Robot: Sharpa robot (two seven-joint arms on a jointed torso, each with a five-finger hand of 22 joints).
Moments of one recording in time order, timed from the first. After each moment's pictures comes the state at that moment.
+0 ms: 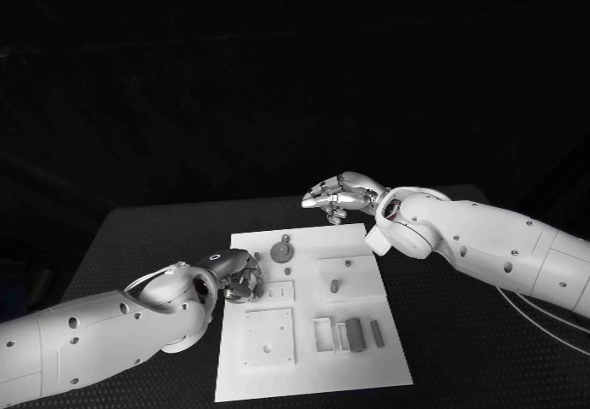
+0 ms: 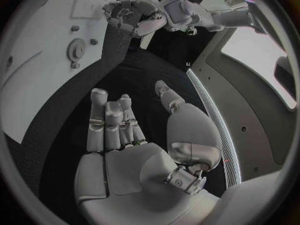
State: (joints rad) left arm 1.19 -0.75 -0.23 1.52 -1.42 -0.36 -0.31; left_hand 1.17 -0.10 0.52 -0.23 0.05 1.06 0.04 0.33 0.43 1.02 -0.05 1.16 0.65 1.06 -0.14 1.55 0.65 0.02 1.26 -0.24 0.63 1.31; right arm 1.21 -0.69 0.07 1.31 -0.77 -0.12 0.08; right_hand 0.83 -0.15 0.47 -0.19 0.05 0.78 0.17 0.19 0.64 0.89 0.07 1.15 1.02 1.08 -0.03 1.44 0.91 0.24 1.09 -0.01 0.89 1.31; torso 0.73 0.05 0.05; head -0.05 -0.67
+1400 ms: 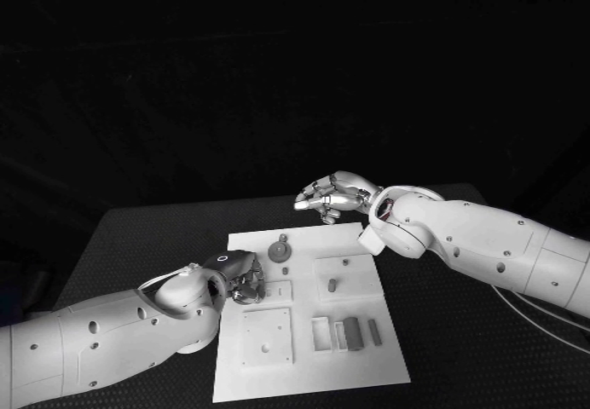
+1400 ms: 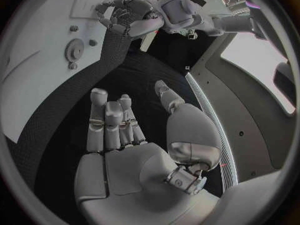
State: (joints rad) left arm 1.18 -0.69 -0.22 1.48 -1.52 -0.33 -0.43; left_hand 1.12 -0.11 0.53 -0.23 0.06 1.08 0.01 0.33 0.43 1.08 -0.07 1.16 0.65 1.11 -0.16 1.54 0.64 0.02 1.31 -0.26 0.63 1.31; right arm 1.21 -0.68 0.07 1.32 -0.81 -0.13 0.08; right_hand 0.83 -0.14 0.47 -0.20 0.05 0.77 0.17 0.19 0.64 0.89 0.07 1.16 1.02 1.08 -0.03 1.44 0.91 0.24 1.09 -0.01 0.89 1.31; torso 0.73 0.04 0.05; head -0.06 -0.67
